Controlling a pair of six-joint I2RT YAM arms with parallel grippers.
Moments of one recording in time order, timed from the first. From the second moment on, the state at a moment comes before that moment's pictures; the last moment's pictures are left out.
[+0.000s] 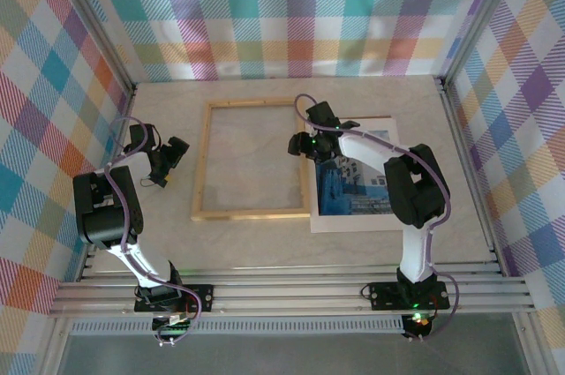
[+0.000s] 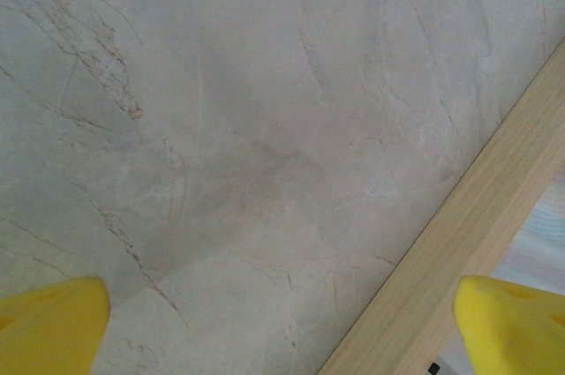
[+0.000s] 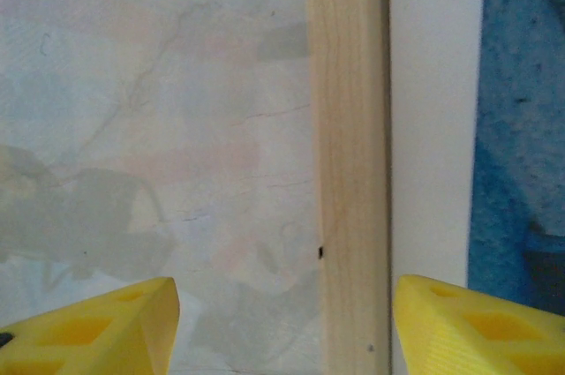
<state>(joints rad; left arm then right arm) 0.22 1.72 0.96 -0.24 0.22 -0.78 0.53 1.96 1.43 -0.47 -0.17 0.64</state>
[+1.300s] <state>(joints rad) 0.15 1.71 1.02 -0.32 0.20 -0.74 0.53 2.09 1.50 -0.43 -0.30 0.57</state>
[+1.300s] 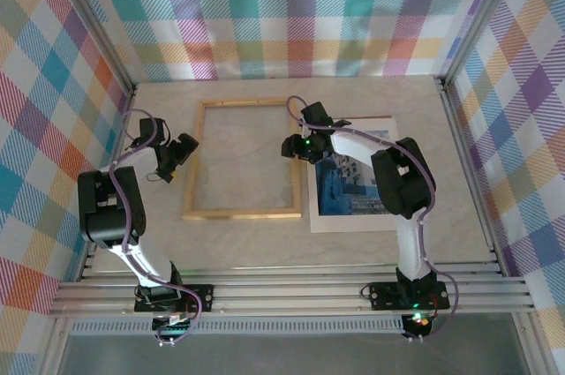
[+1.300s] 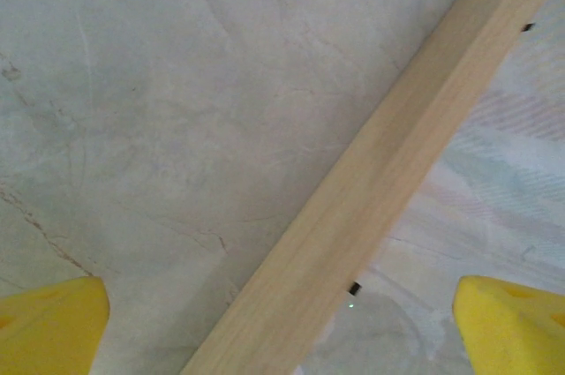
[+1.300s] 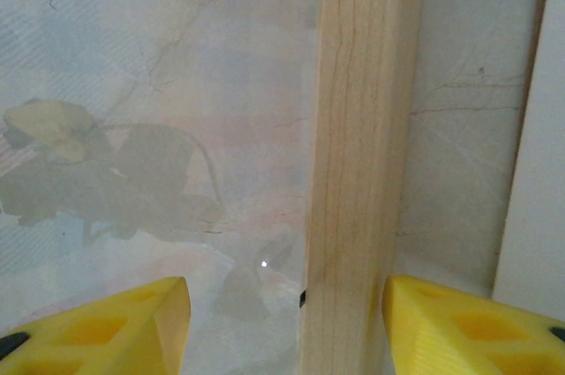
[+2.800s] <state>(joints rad) -0.80 2.26 1.74 -0.42 0.24 -0.86 -0.21 1.42 0.82 -0.67 -0.07 0.57</state>
